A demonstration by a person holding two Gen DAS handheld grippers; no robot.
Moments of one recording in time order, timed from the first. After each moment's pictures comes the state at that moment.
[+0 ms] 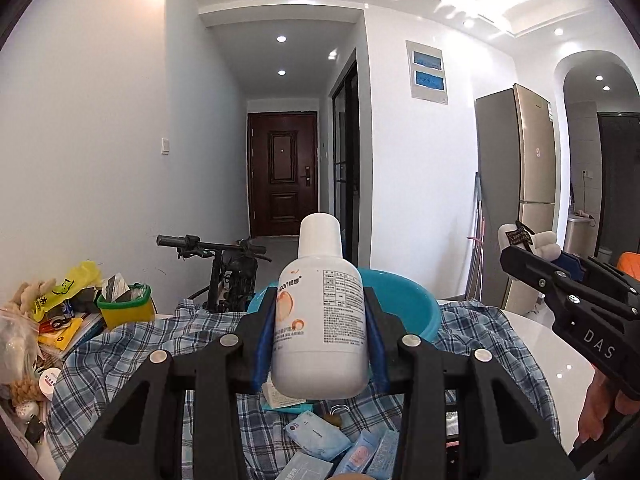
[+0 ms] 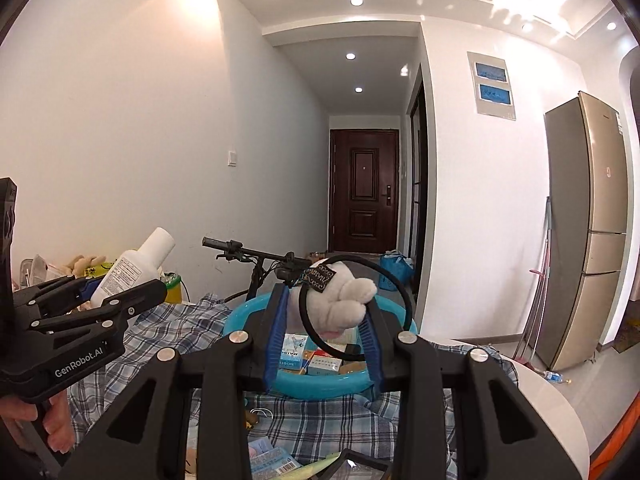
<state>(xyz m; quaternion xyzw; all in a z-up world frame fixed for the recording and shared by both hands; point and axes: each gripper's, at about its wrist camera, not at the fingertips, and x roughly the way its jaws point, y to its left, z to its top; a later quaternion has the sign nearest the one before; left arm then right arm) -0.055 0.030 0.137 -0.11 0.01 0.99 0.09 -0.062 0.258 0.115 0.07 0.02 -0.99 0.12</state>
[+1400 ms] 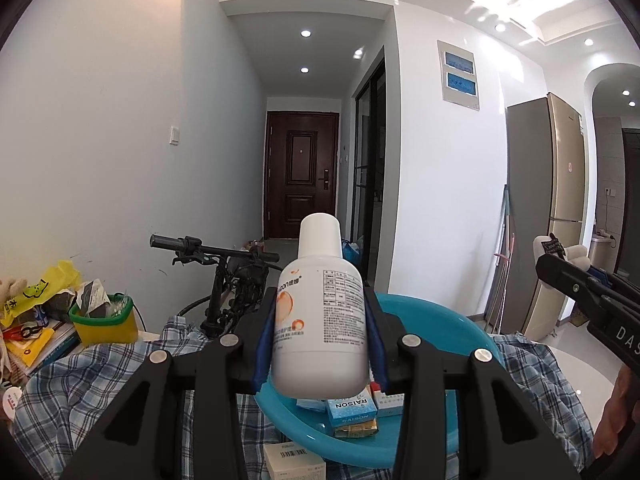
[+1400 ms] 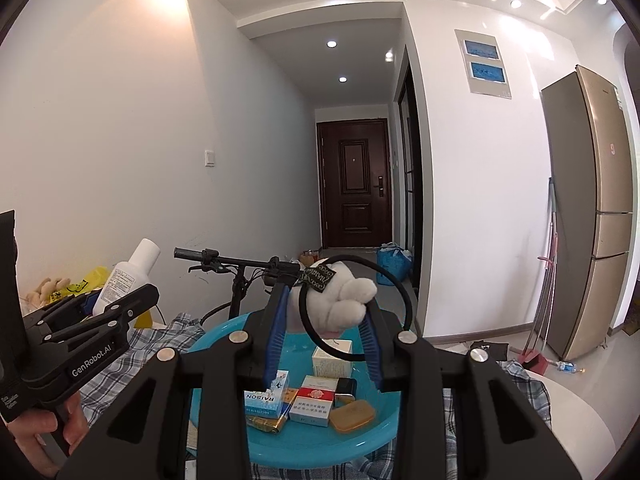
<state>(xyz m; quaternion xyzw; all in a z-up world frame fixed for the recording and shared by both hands) -0.213 0.021 0.120 -0.11 -0.02 0.99 0.06 -0.184 0.266 0.107 0.08 -0.01 -0.99 0.10</state>
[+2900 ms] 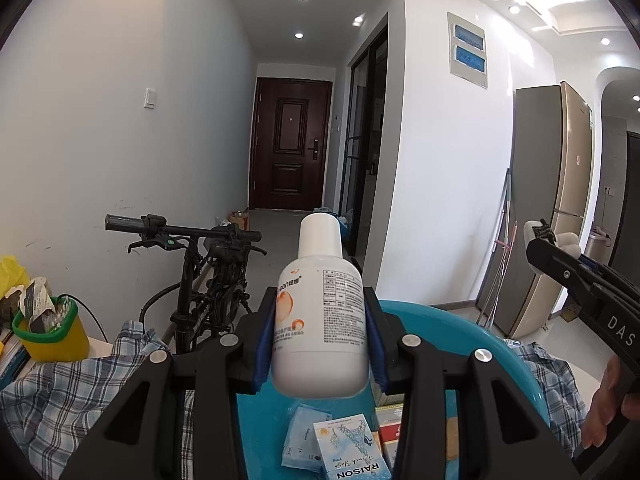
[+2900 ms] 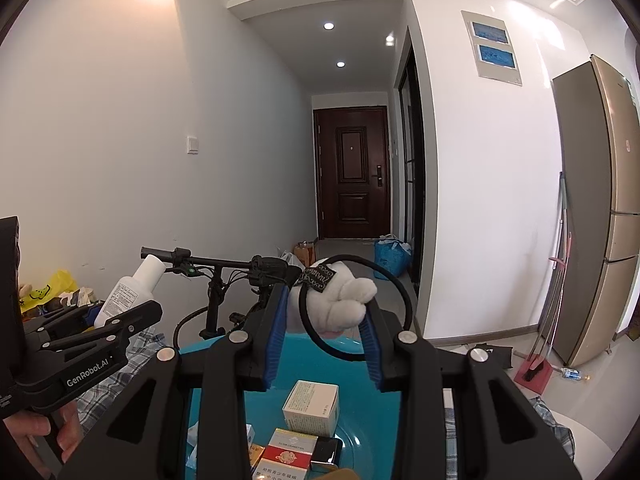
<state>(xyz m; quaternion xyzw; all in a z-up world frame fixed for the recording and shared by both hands) -0.358 0.026 0.106 -0.16 -0.04 0.98 0.08 -0.313 0.262 0.105 0.10 0.00 -0.99 0.10</state>
